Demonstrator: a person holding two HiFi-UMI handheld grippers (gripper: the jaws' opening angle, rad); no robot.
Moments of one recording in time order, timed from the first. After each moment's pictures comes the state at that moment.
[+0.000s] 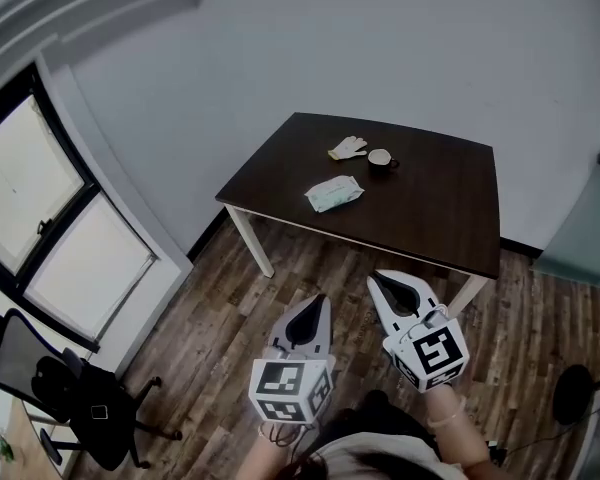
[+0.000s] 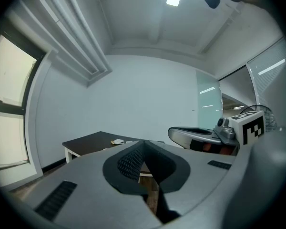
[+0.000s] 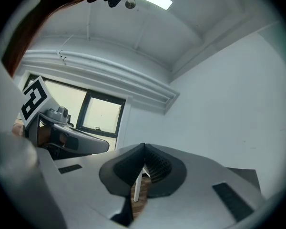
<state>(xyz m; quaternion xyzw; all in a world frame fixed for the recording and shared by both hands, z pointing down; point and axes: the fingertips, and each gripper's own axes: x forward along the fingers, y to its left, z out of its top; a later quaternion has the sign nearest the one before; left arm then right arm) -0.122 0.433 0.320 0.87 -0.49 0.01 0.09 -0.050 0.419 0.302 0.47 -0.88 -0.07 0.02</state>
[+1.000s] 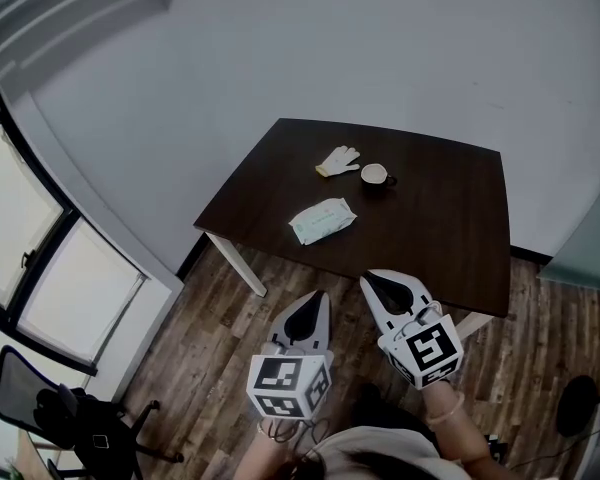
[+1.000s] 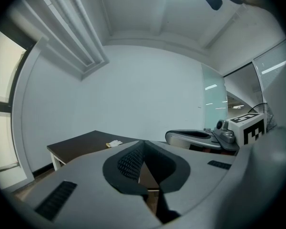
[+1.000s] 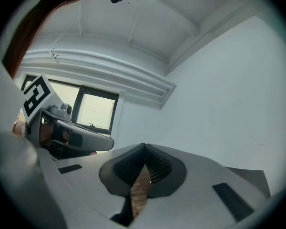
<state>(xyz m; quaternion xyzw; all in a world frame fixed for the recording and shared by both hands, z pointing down) -0.047 0.229 0.337 0.87 -0.48 0.03 0.10 0.016 0.218 0.327 0.47 -0.88 -0.05 0.03</state>
